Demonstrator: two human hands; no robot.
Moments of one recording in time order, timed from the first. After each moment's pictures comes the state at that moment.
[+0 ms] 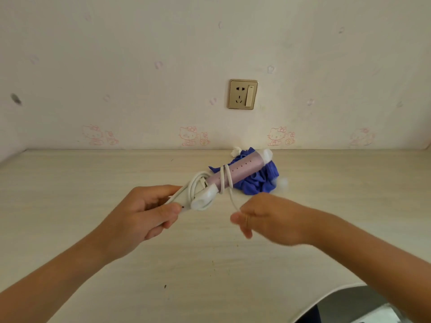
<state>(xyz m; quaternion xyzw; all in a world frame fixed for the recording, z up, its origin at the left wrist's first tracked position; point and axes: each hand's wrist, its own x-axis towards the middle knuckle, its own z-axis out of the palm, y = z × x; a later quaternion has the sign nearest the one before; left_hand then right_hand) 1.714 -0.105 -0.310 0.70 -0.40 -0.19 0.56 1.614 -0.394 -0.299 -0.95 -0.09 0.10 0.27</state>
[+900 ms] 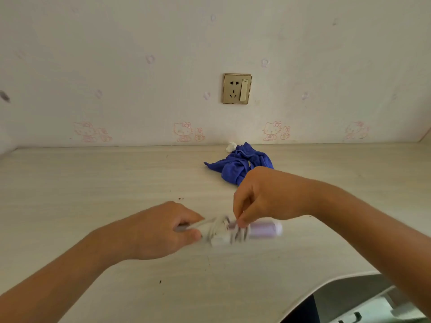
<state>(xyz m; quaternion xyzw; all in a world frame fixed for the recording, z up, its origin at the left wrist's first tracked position) 1.702 -0.141 -0.311 0.81 -0.47 -0.25 0.25 1.626 -0.397 -0.262 -0.95 -0.12 0.14 0.25</state>
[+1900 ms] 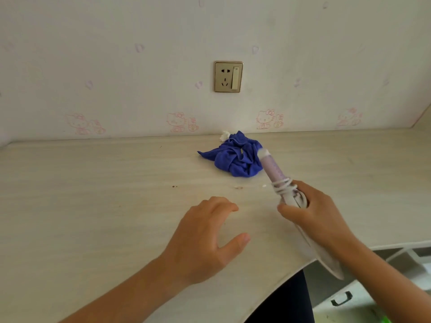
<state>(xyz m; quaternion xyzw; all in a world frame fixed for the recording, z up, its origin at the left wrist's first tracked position) 1.628 -0.201 -0.372 0.84 -0.45 0.01 0.30 1.531 -0.451 -0.354 -0.89 0.21 -0.17 0.37</state>
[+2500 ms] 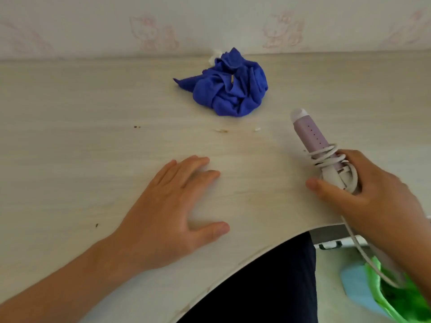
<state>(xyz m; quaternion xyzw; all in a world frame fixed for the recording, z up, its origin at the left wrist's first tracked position) 1.620 -0.217 -0.412 0.88 -0.43 -0.05 0.18 1.485 -0.503 -0.373 -0.92 0.27 -0.09 0.27</state>
